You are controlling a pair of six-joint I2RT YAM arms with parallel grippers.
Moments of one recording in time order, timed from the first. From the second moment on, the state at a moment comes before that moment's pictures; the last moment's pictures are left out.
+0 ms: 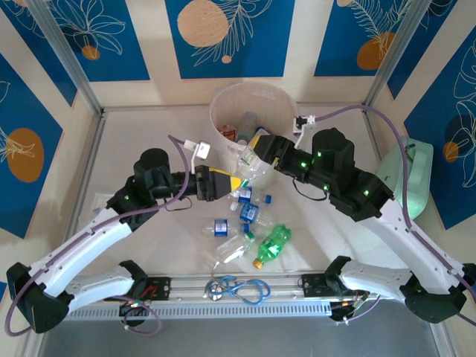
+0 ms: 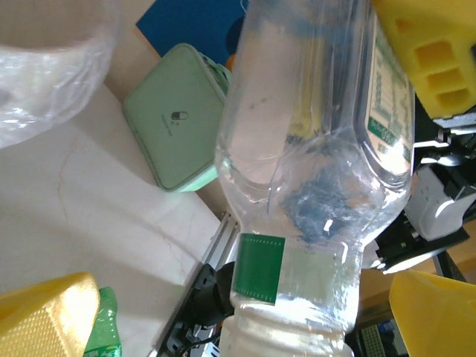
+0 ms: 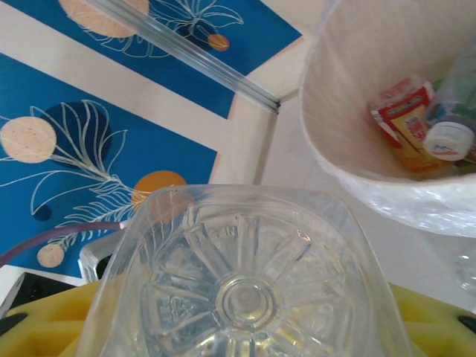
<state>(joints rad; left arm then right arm) -0.72 1.02 0.96 -0.07 0.66 -0.76 0.77 1.03 1.33 -0.54 -0.05 0.97</state>
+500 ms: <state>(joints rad) -0.75 1.04 0.97 -0.01 0.71 -0.73 0.79 1.06 1.34 -0.49 -0.06 1.00</state>
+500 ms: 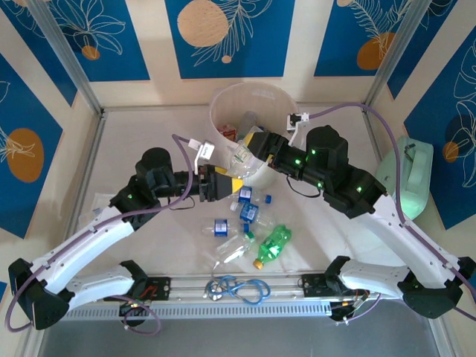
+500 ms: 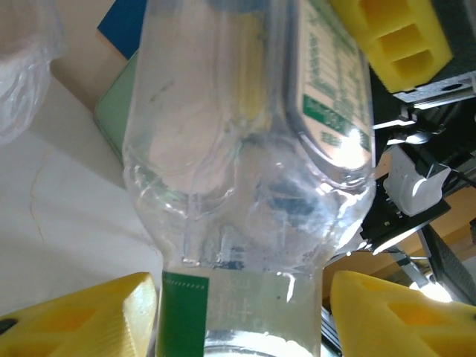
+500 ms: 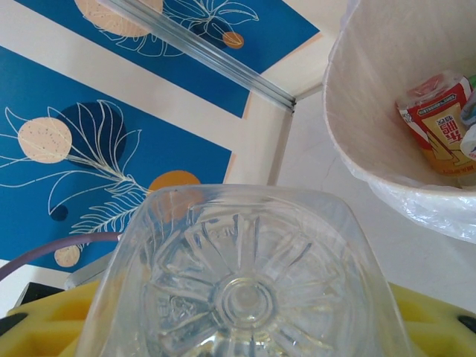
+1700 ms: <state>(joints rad) -0.70 1.05 1.11 -0.30 0.82 -0.51 0.30 1.27 1.59 -0.77 -1.04 0.72</state>
